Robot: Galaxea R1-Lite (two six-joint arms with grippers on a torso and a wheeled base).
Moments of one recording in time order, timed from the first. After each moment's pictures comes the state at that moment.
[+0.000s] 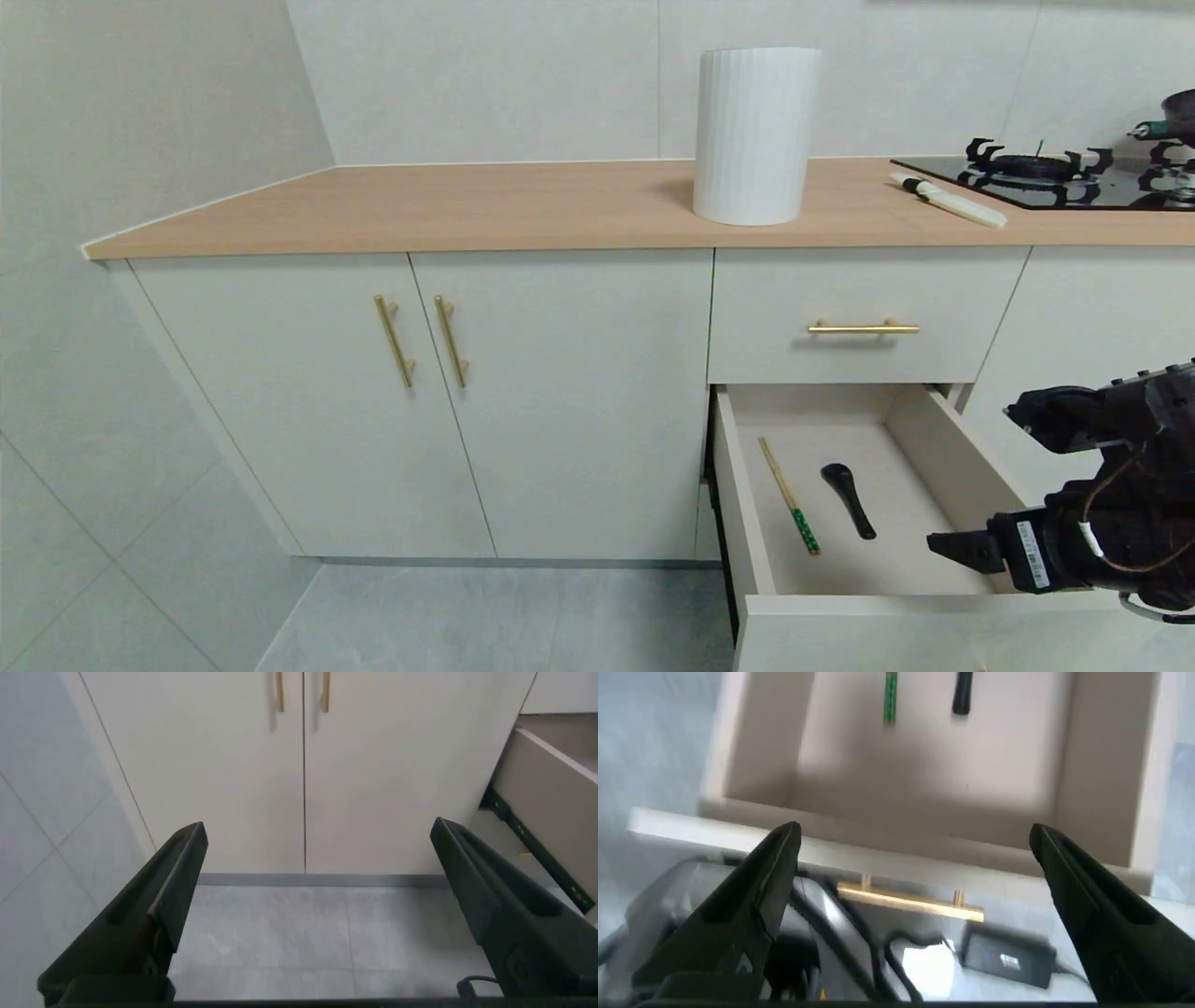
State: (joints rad) left arm 0.00 0.00 0.00 0.00 0.00 0.00; right arm 0.33 1.41 -0.65 0.06 -0.12 0.11
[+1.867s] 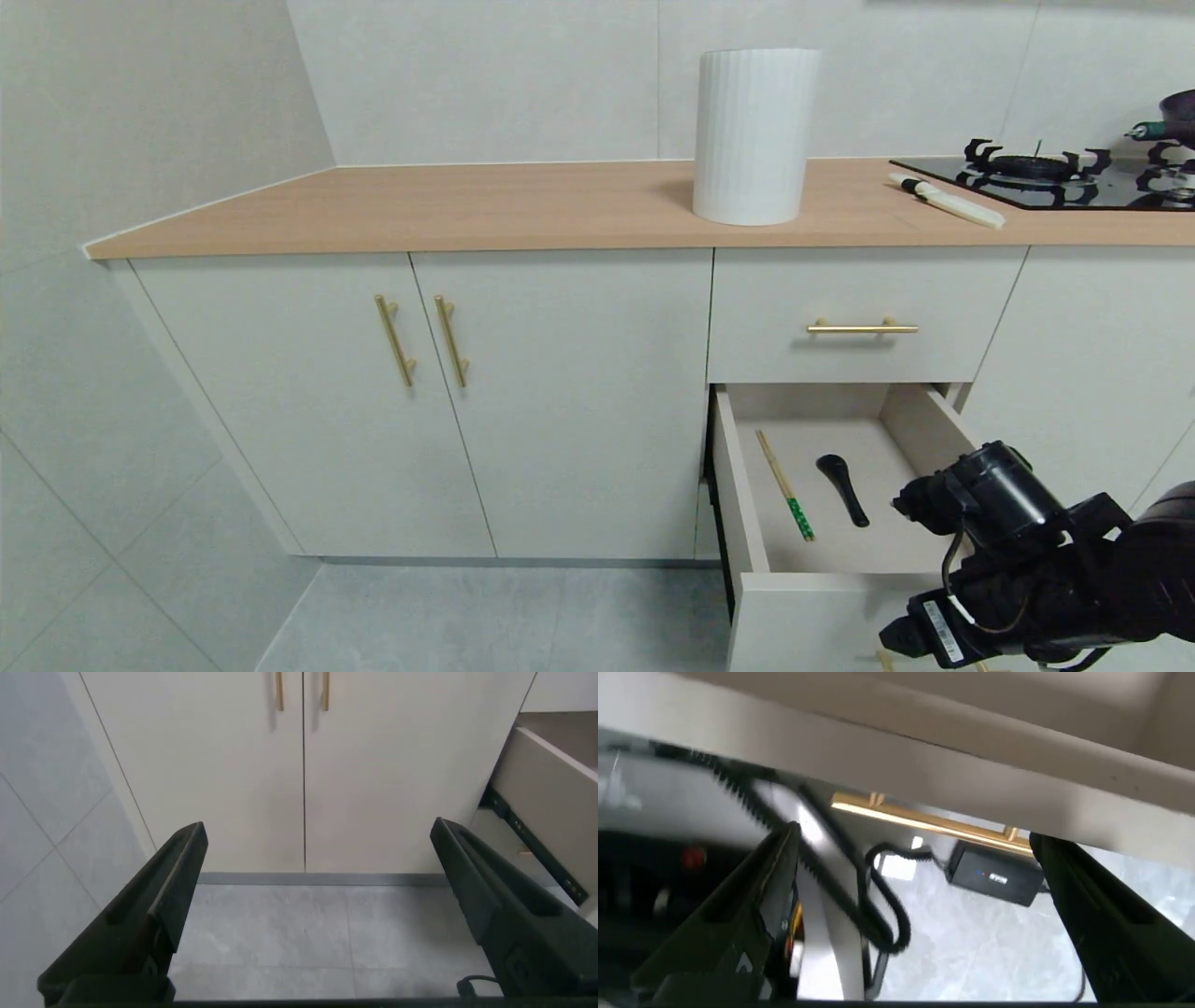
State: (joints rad) left arm 0.00 0.00 0.00 0.00 0.00 0.00; right arm 0.44 1.74 -0.62 0.01 -0.18 0.19
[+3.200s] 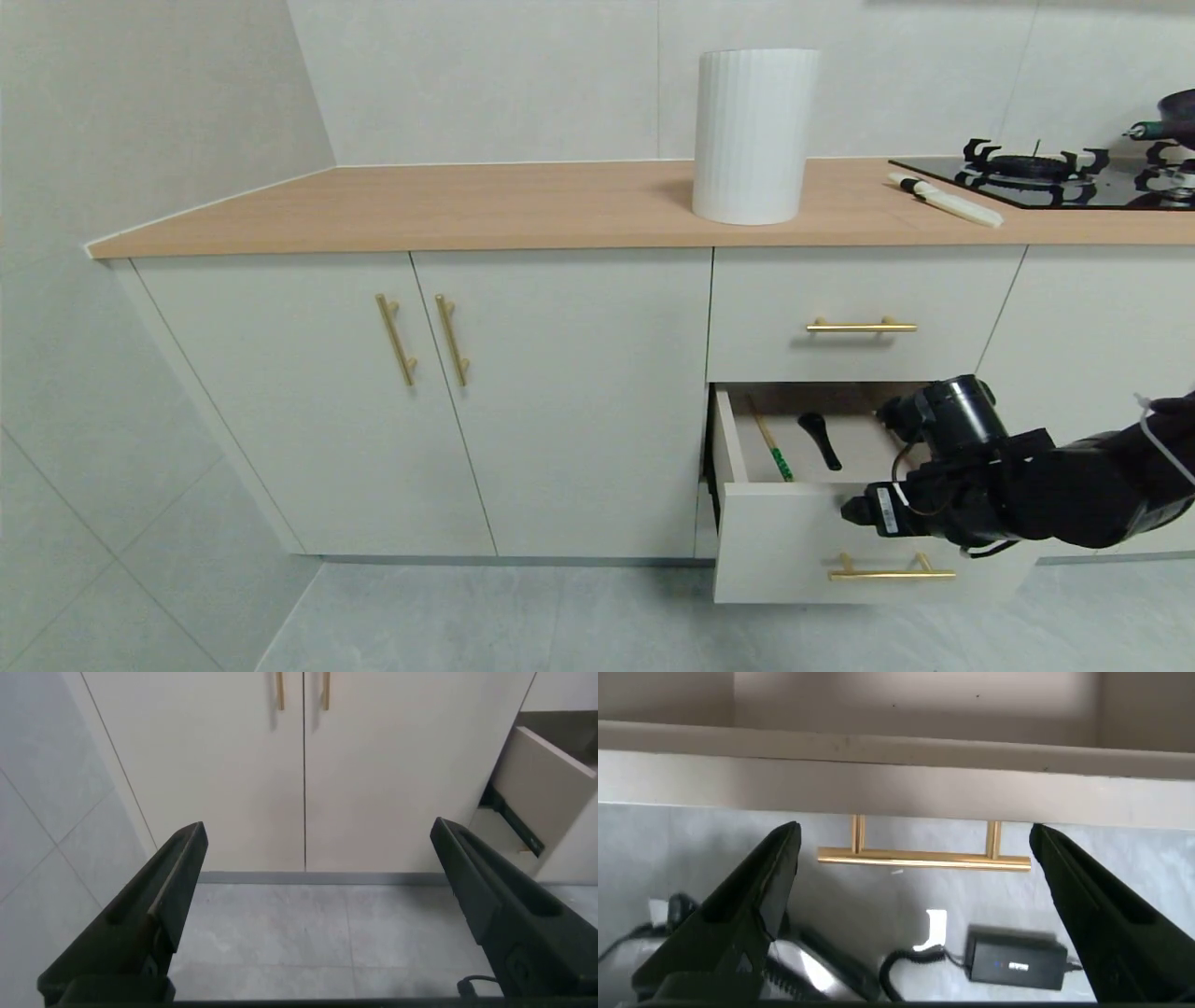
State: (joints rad) left arm 0.00 0.00 0.00 0.00 0.00 0.00; right arm 0.30 1.95 -0.83 -0.25 -0.22 0.19
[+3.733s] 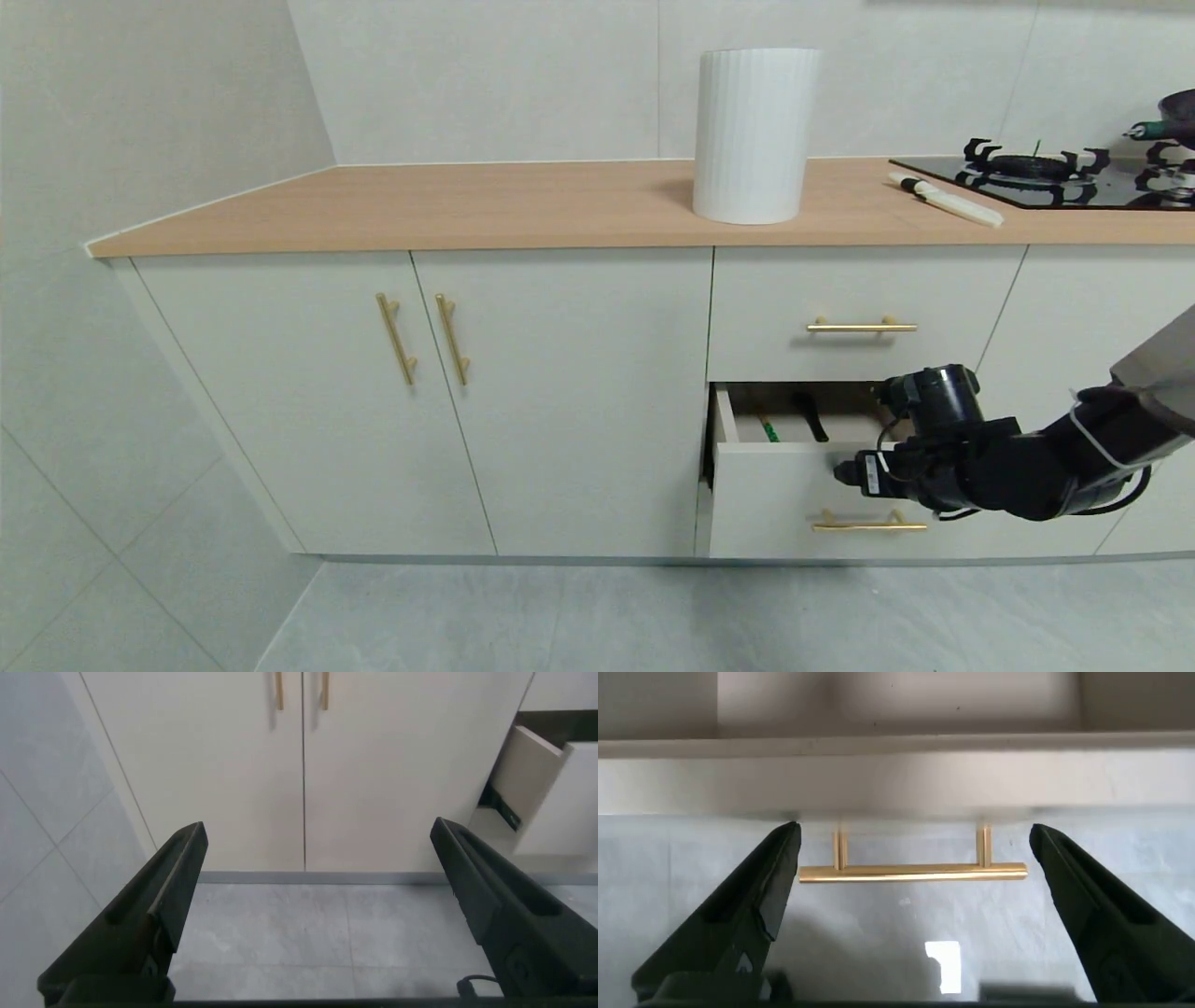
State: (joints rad) left arm 0.00 0.00 0.00 0.00 0.00 0.00; right arm 0.21 2.11 -0.93 -0.43 -0.21 0.19
